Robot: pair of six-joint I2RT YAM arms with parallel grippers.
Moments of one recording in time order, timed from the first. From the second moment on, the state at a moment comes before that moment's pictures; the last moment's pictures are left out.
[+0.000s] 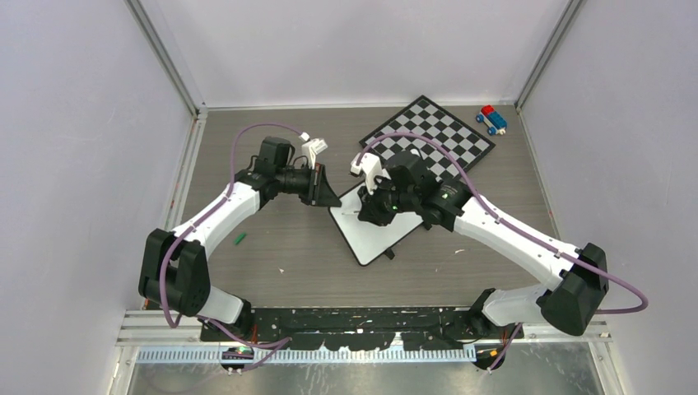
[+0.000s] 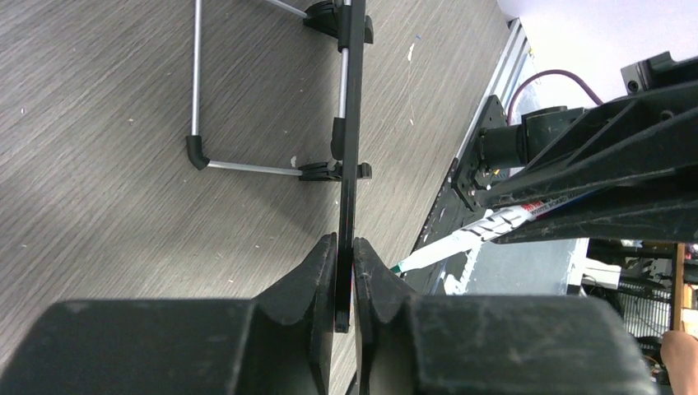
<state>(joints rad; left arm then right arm) -0.37 1.45 1.03 -0.30 0.86 -0.23 0.80 1.31 1.17 -0.53 -0.27 -0.06</state>
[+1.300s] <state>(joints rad) -0.38 1.46 1.04 -0.30 0.87 -0.22 0.85 1.36 1.17 -0.51 -0.14 -0.08</state>
